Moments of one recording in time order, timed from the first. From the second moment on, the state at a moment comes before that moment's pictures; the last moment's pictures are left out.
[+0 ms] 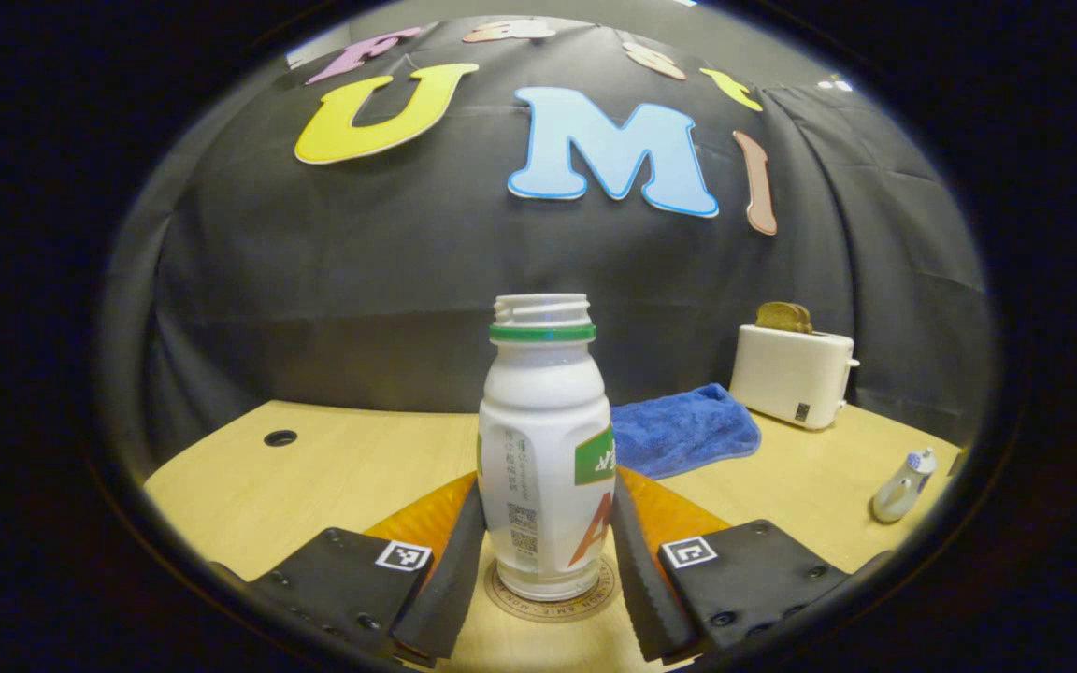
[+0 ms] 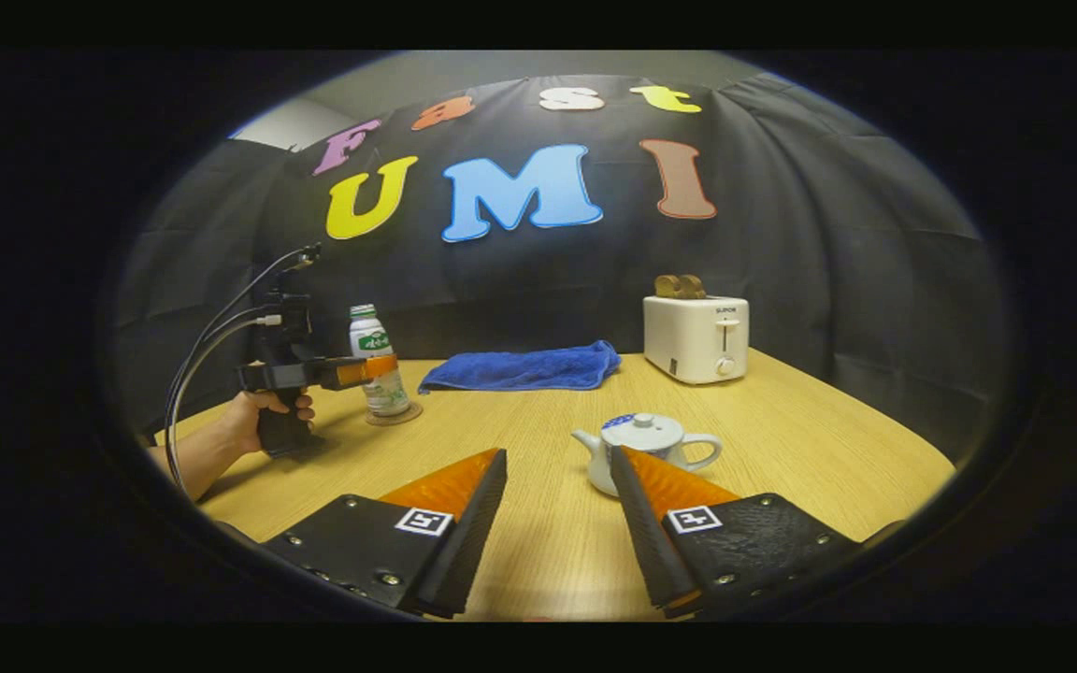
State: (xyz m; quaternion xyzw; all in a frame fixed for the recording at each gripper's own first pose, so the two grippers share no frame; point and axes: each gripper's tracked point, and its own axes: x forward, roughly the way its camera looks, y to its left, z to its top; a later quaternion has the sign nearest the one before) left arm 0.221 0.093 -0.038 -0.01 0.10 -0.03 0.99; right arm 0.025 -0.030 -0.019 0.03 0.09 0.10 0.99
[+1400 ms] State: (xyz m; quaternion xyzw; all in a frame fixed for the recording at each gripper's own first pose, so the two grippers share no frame) left arm 0.027 0.050 0.000 0.00 0.04 0.02 1.00; right arm 0.030 0.023 0.000 0.01 0.05 0.09 0.99
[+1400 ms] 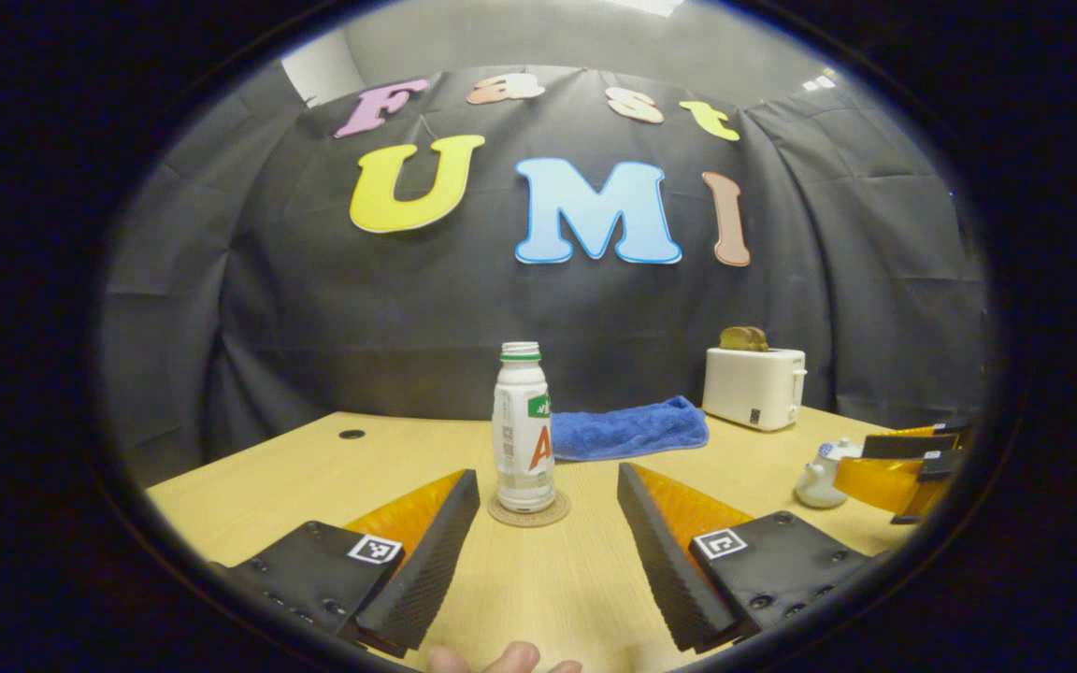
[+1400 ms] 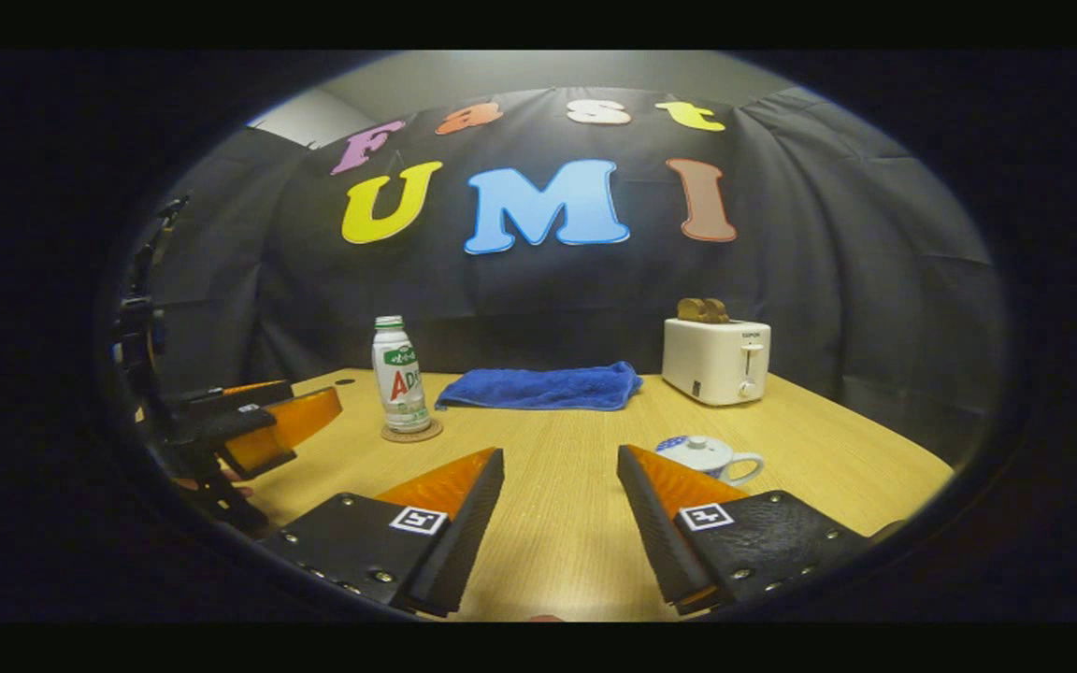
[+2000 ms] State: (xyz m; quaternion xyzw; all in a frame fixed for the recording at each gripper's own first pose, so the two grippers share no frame) left arm -0.028 0.028 -0.022 0.02 0.02 0.06 1.00; right arm -0.010 0.048 -0.005 0.01 -0.01 0.06 1.00
